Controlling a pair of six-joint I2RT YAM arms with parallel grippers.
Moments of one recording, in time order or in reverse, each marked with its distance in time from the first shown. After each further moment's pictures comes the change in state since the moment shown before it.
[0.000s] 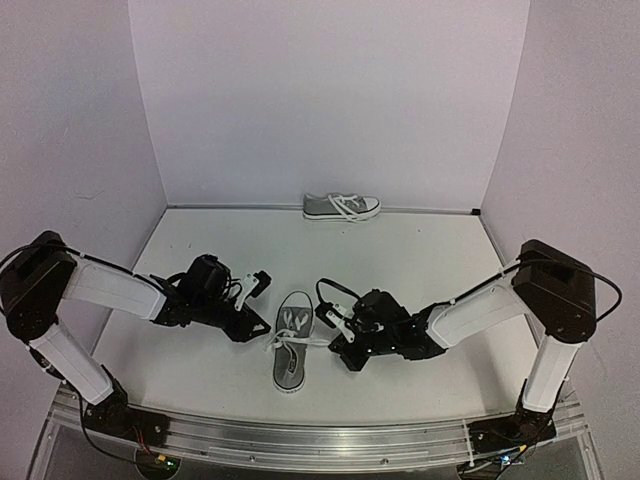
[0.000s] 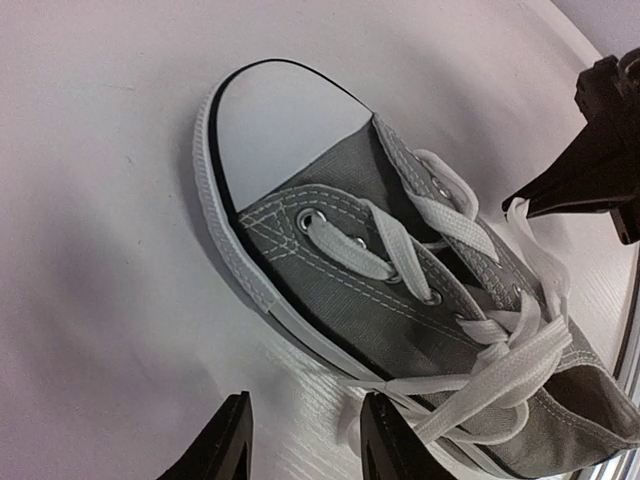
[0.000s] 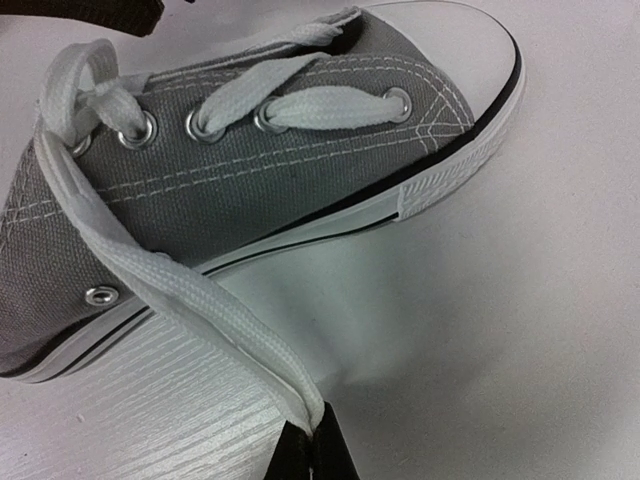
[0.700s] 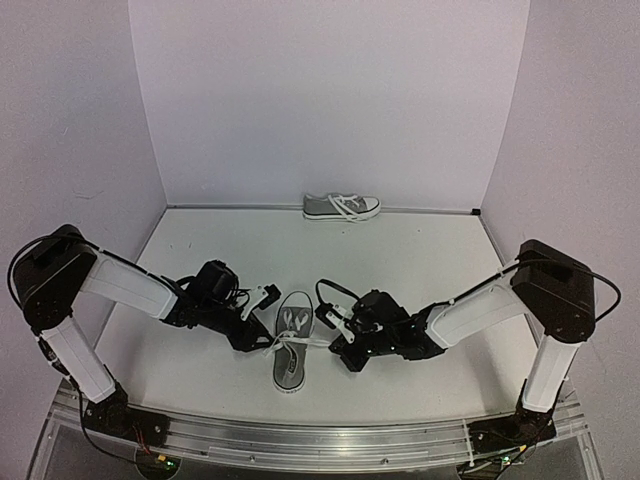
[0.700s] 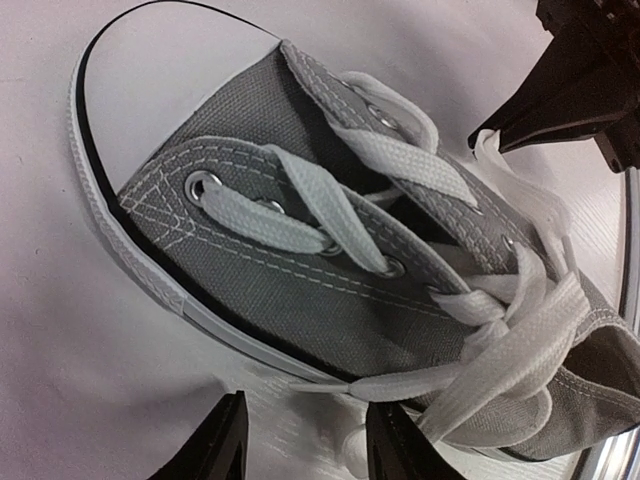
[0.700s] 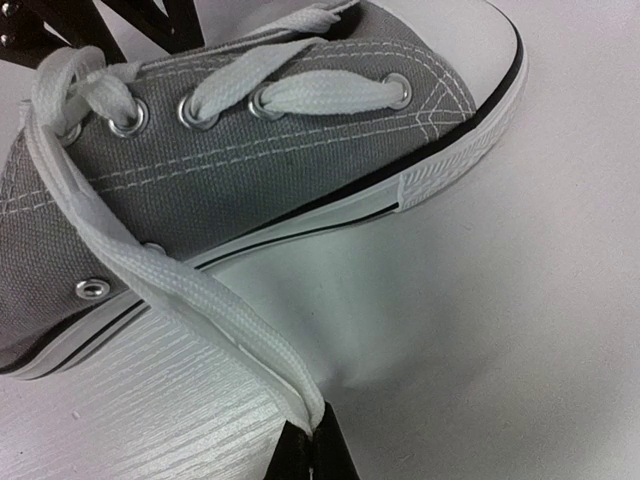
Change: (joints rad) left arm 0.000 0.127 0.046 -0.012 0.134 0.141; right arm -0.002 0.006 0.004 -0.010 0.002 0.003
